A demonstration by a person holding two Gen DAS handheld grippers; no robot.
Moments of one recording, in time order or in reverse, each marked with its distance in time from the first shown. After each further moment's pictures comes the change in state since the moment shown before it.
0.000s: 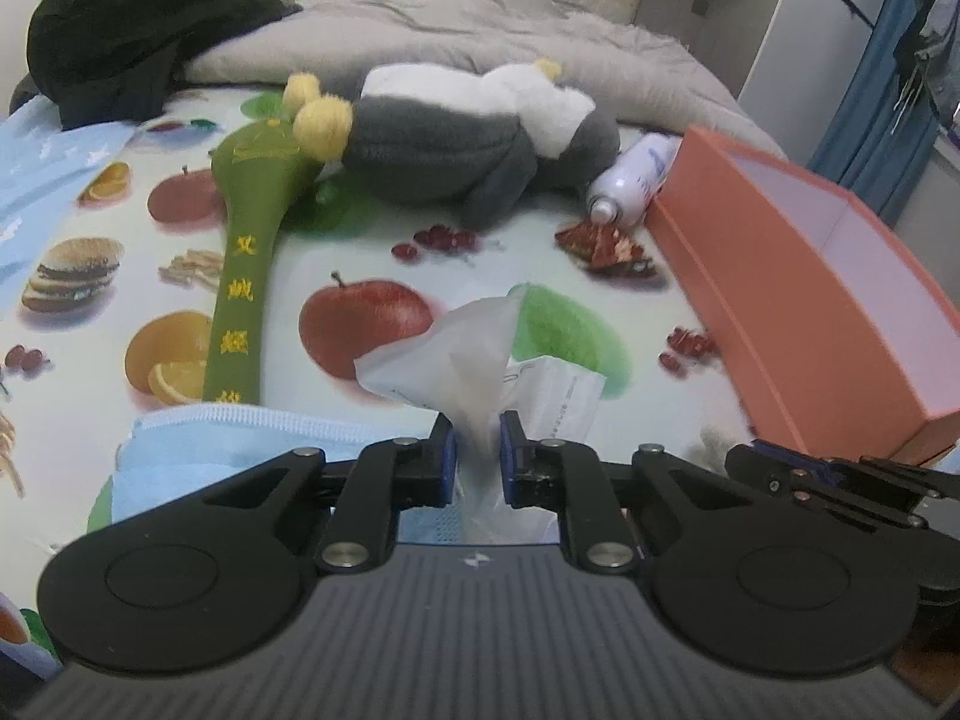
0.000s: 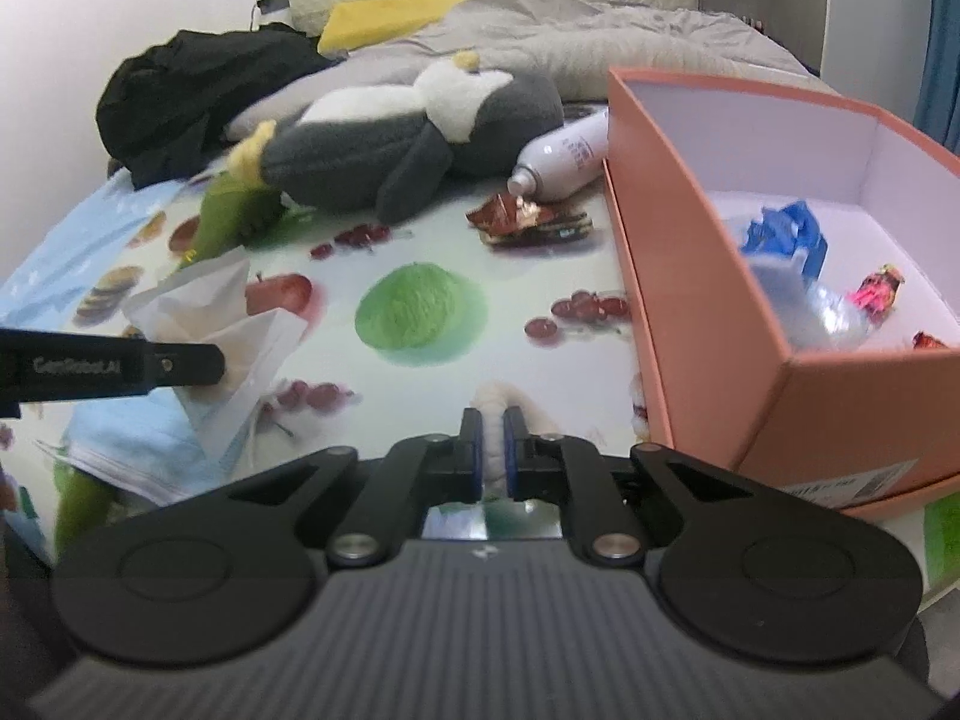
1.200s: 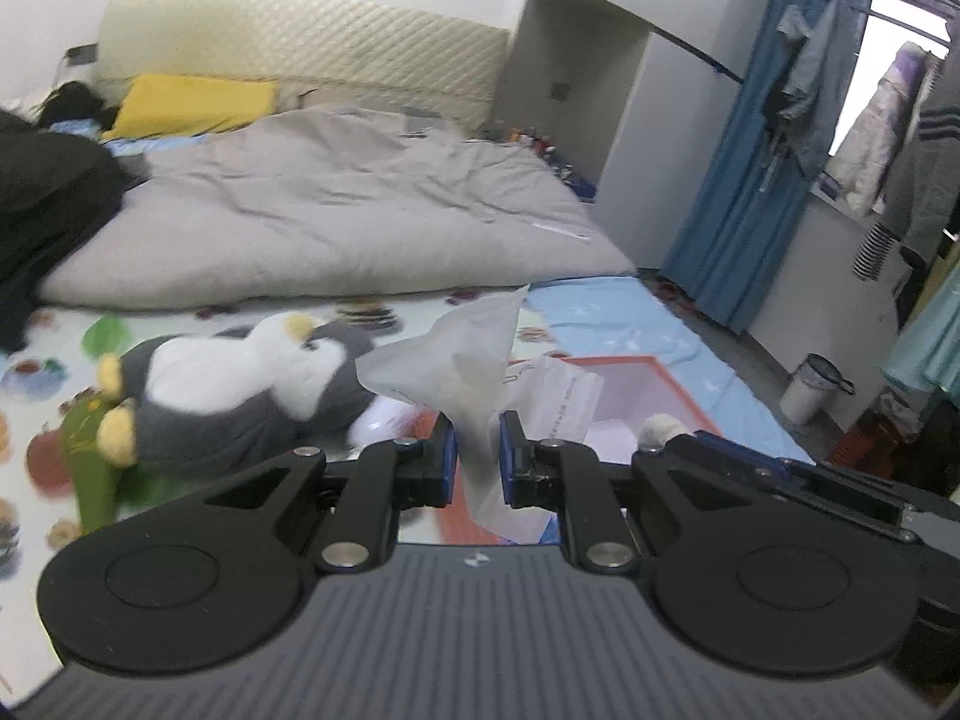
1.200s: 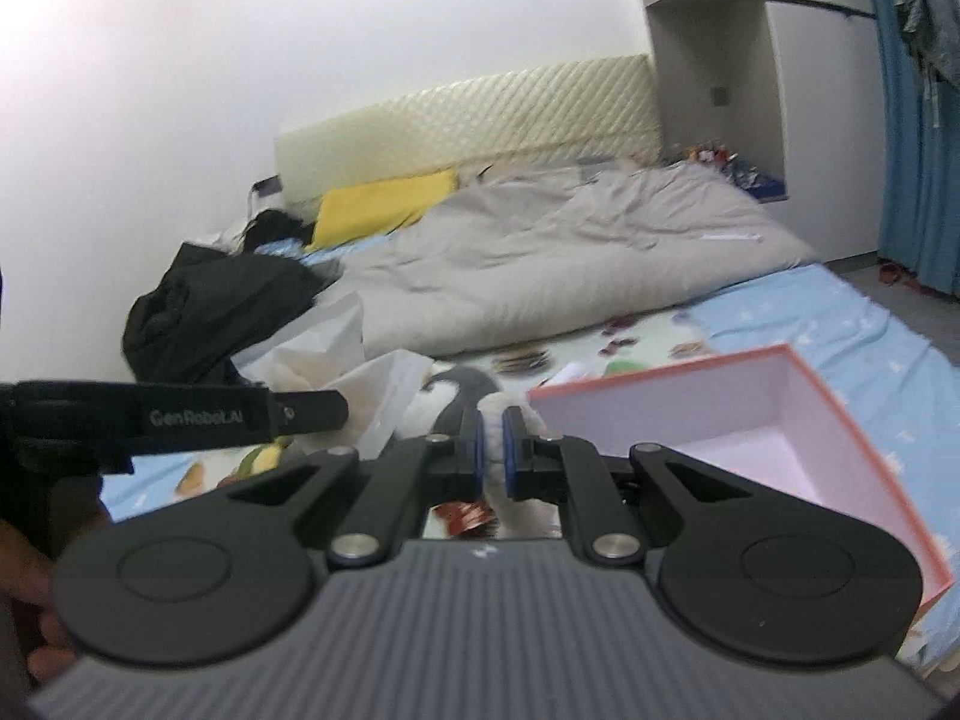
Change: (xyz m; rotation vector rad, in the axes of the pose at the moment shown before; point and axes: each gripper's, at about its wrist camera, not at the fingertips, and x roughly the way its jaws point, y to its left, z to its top) left arm -0.091 -0.172 0.162 0.129 -0.165 -0.214; right arm -0.133 -0.087 0.149 0.112 -0.292 0.027
